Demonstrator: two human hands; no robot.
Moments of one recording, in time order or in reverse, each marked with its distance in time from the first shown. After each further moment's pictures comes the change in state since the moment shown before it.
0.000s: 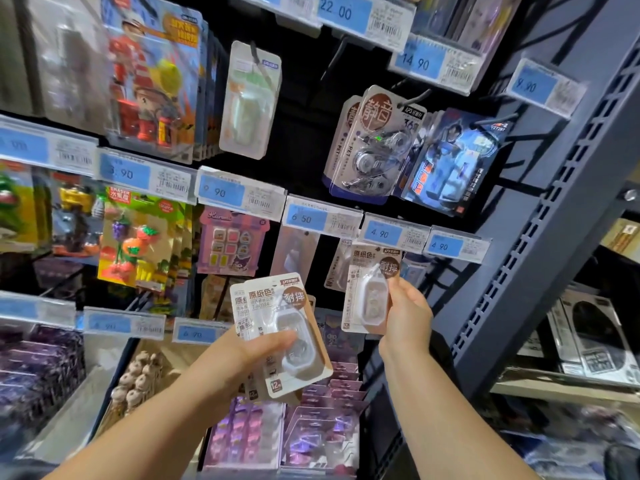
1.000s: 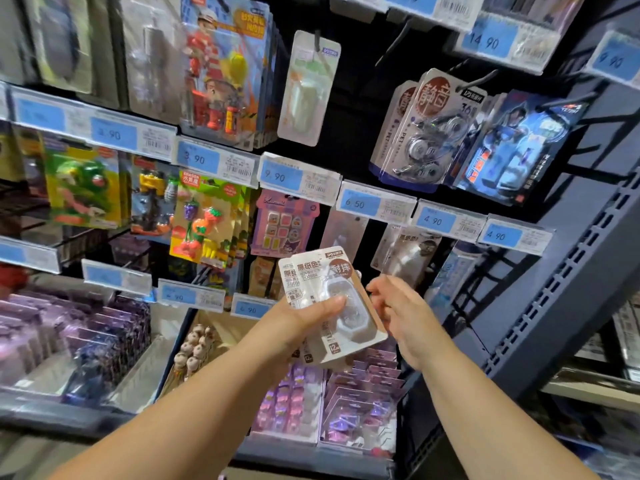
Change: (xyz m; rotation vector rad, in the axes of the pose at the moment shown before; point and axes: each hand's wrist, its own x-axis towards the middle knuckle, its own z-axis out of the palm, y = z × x) left_hand -0.005 0.005 -0.003 -0.050 0.017 0.046; right_hand -0.058 -0.003 0.013 -0.308 -0.739 0.034
